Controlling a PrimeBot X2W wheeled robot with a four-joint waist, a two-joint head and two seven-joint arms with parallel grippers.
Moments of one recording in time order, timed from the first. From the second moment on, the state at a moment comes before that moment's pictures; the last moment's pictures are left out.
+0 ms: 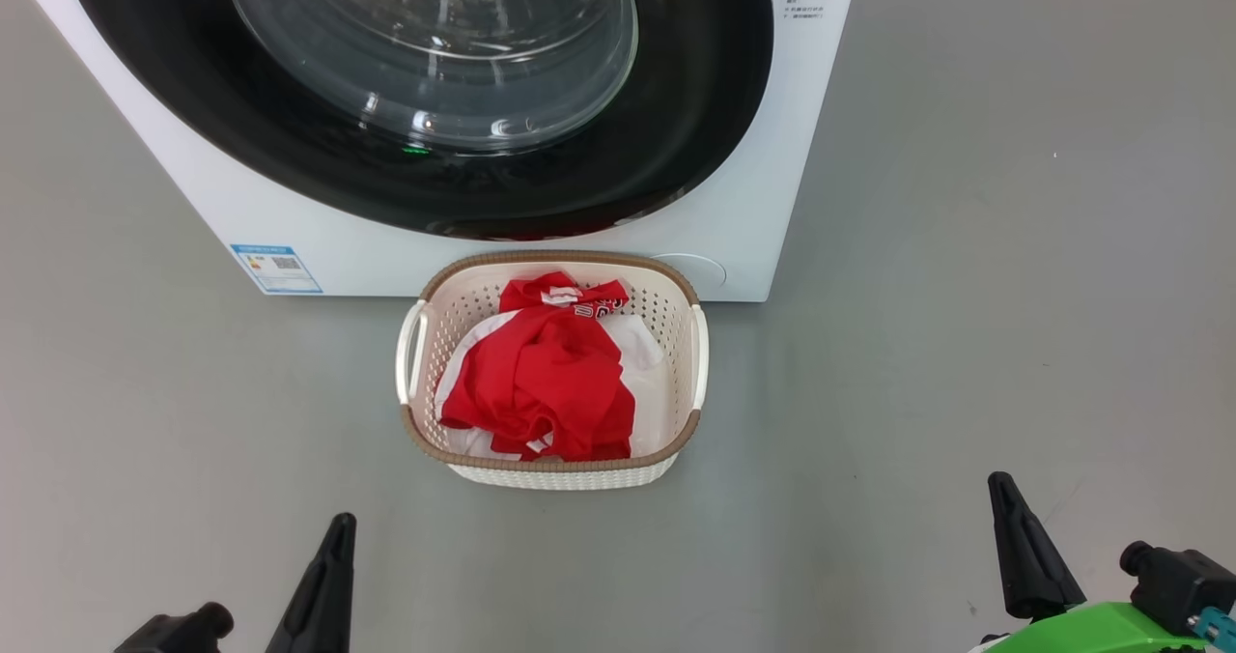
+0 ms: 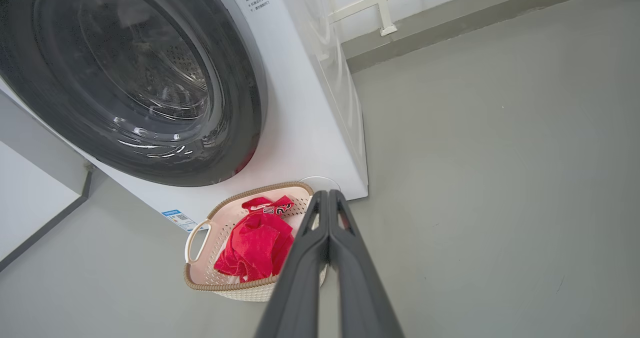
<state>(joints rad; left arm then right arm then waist) 0.00 0.13 -0.09 0.22 -0.57 -0.13 -0.22 0.06 -0.02 -0.05 0.26 0.51 0.13 -0.23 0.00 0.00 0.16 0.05</state>
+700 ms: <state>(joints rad) 0.00 0.12 -0.07 0.23 -0.78 -0.13 -0.17 0.05 -0.03 -0.05 0.26 0.75 0.13 -0.18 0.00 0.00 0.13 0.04</state>
